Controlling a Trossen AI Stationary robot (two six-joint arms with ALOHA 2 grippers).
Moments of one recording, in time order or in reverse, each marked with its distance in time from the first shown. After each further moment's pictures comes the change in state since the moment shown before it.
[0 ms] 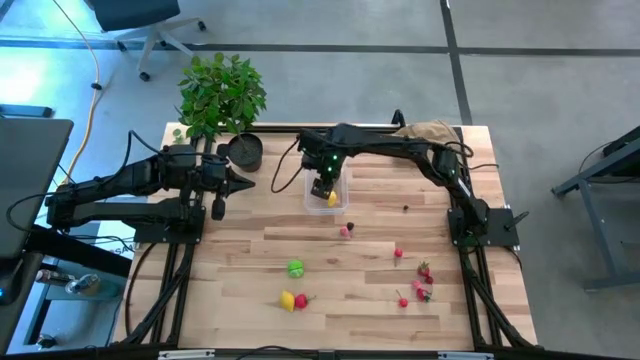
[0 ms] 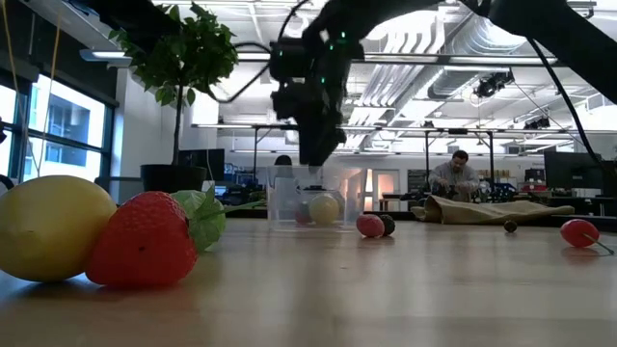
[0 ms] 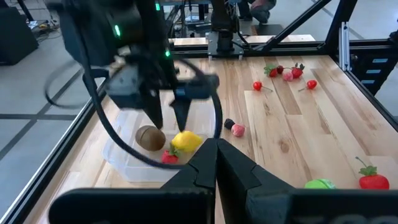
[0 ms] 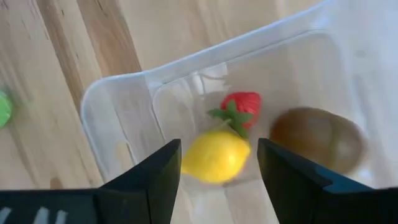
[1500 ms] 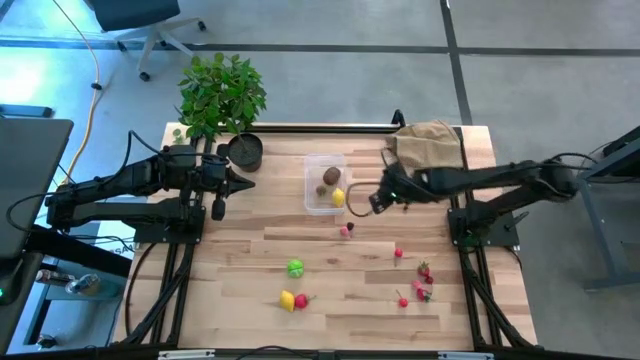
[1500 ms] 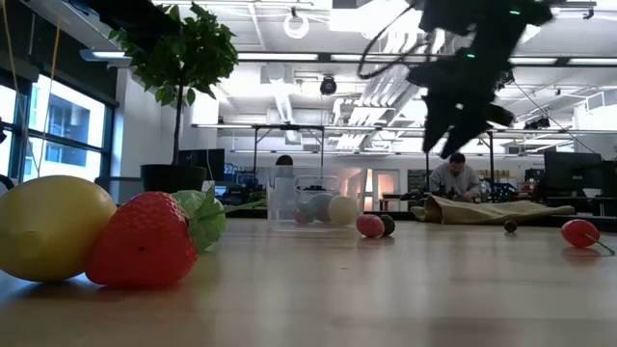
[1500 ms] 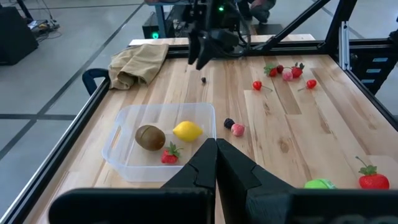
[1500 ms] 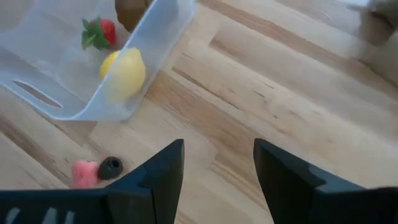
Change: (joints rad) left arm 0.000 0.000 0.000 -0.001 0.000 0.000; right arm 0.215 -0.966 -1.228 0.511 0.534 0.872
